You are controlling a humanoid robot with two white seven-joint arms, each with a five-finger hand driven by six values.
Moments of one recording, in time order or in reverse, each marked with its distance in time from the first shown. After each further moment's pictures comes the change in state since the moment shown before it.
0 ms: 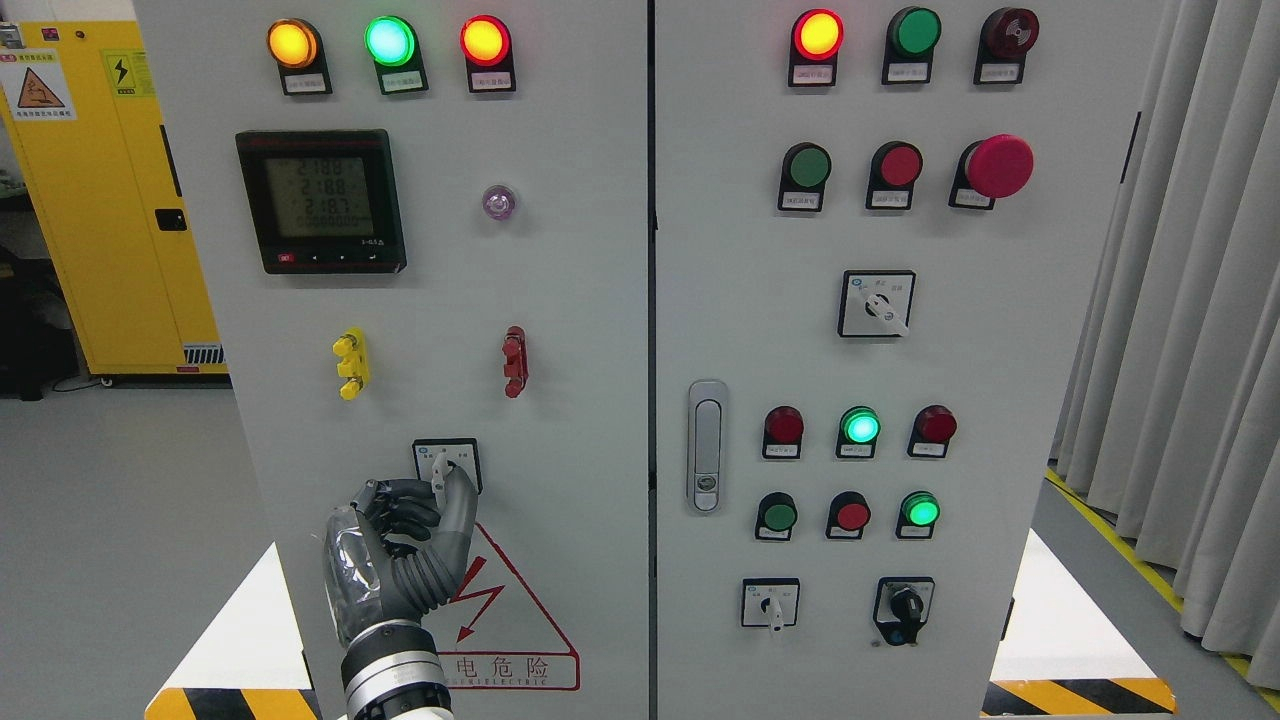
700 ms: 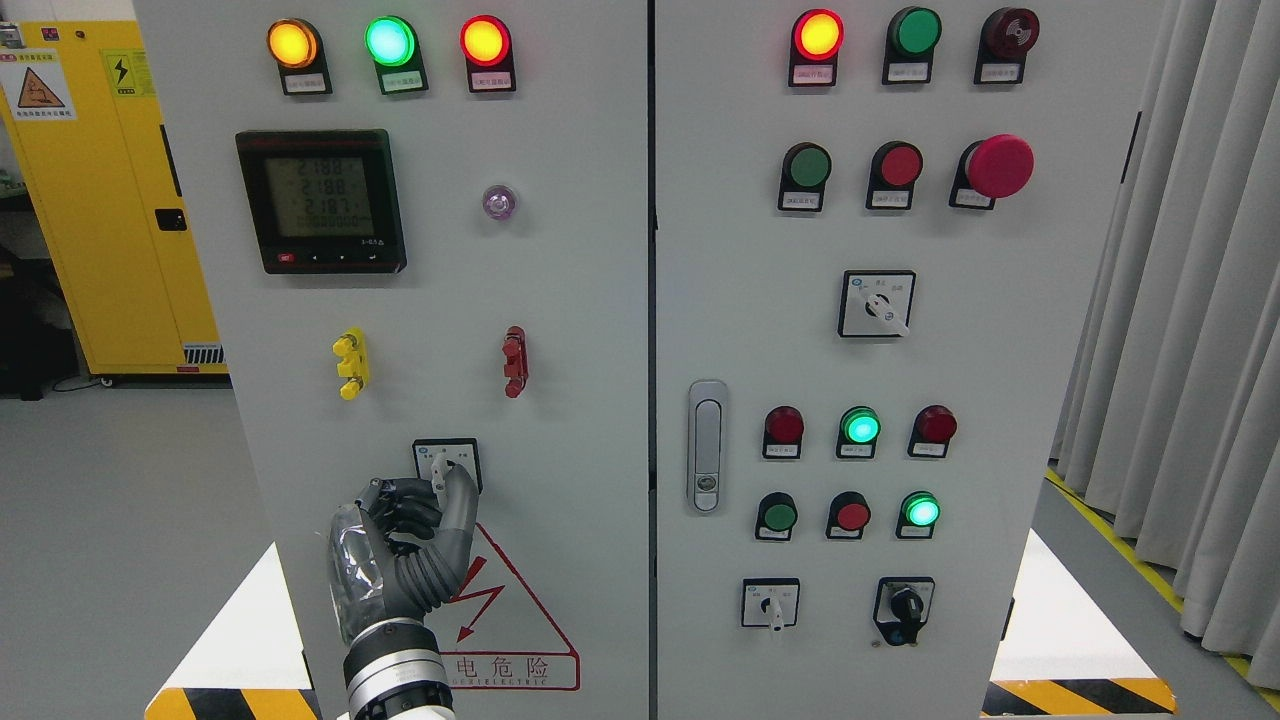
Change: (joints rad) left arm -0.002 0.000 0.000 0.001 0.002 0.001 -0.004; right arm 0.000 0.000 0.000 0.000 0.000 0.000 0.000
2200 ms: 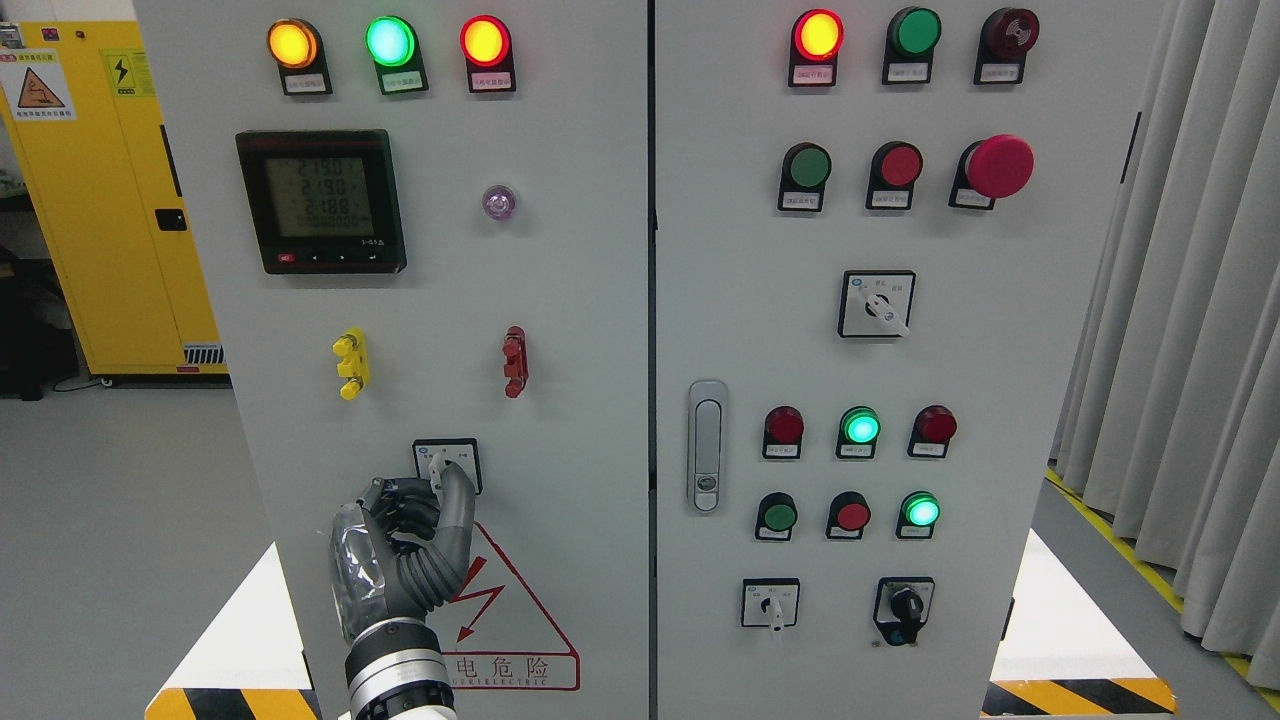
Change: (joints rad) left arm -0.001 0.000 -0.003 0.001 0.001 0.000 -0.001; right arm 0.000 0.000 0.000 0.000 0.000 0.000 0.000
